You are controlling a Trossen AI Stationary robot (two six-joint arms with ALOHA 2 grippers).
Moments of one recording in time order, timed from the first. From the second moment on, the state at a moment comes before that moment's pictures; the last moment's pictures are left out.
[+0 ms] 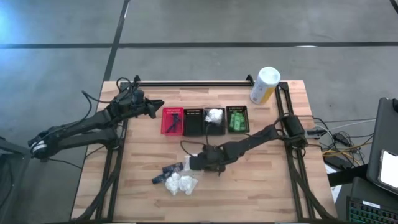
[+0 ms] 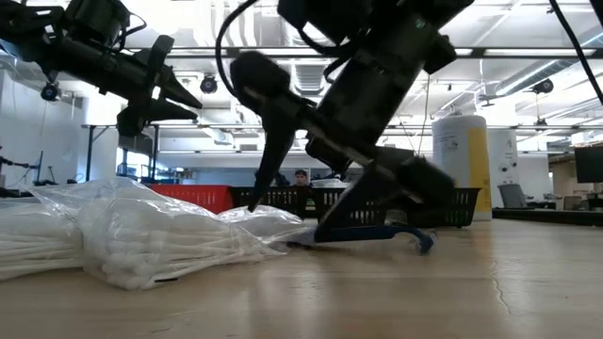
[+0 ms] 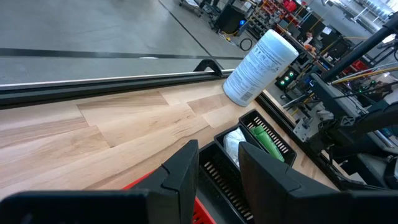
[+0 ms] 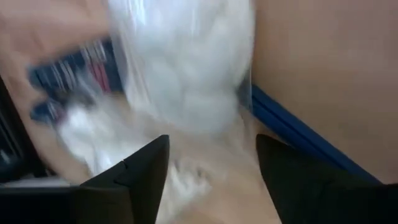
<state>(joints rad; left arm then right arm) 0.55 0.64 0.35 0.07 0.01 -0.61 0.25 2.06 1.30 -0.19 0.00 1.80</state>
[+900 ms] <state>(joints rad) 0.55 0.64 0.35 0.07 0.01 -0.61 0.24 2.04 1.30 -0.19 0.03 1.65</state>
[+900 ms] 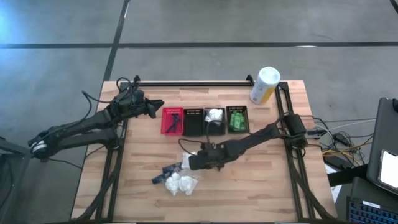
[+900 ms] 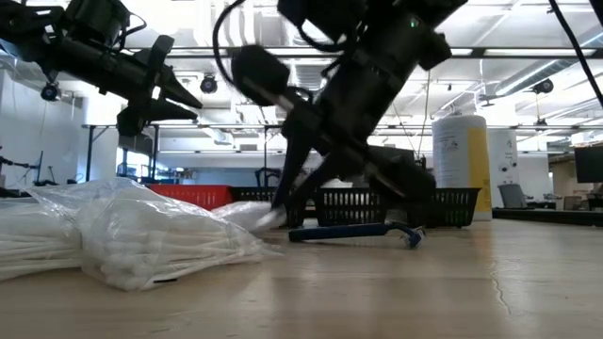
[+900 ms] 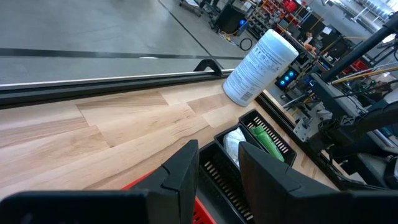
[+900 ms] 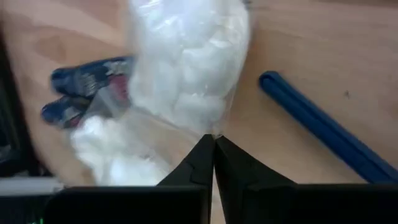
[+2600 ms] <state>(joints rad) 0.55 0.64 0.35 0.07 0.01 -0.61 0.01 1.73 1.17 -0.48 0.55 1.81</state>
